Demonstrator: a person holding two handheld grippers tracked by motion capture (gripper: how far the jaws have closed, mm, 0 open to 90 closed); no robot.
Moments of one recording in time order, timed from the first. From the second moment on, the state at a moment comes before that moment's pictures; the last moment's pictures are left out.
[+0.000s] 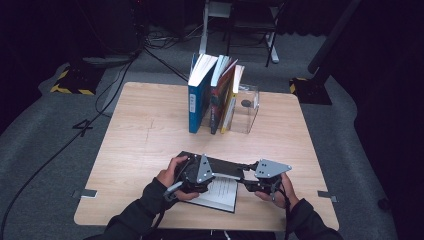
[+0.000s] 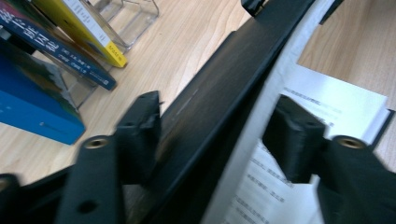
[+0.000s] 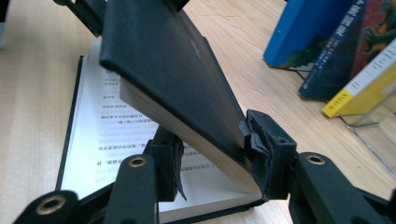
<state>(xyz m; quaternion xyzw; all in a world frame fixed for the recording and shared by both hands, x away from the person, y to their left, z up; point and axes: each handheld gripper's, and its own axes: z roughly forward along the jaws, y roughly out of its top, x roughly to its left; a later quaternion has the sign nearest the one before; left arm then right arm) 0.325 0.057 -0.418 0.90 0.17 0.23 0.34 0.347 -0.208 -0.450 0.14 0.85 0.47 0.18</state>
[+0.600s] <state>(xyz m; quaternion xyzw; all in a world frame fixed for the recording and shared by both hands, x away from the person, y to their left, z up) 0.334 0.074 -0.422 0.87 0.18 0.22 0.41 0.365 -0.243 -0.442 0.19 0.83 0.50 0.16</state>
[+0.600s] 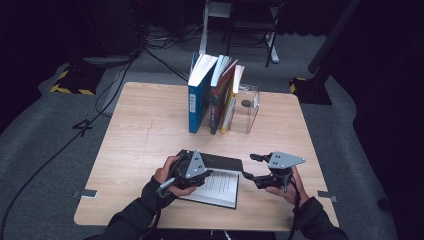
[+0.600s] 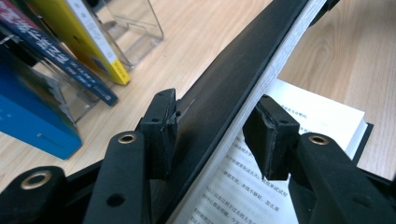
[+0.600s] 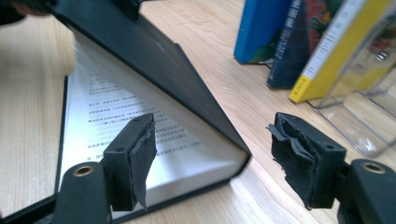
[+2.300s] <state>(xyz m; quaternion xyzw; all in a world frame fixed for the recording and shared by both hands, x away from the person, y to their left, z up) 0.350 0.173 -0.433 0.75 0.27 0.12 0.59 0.367 -0.181 -0.432 0.21 0.81 0.53 0.17</state>
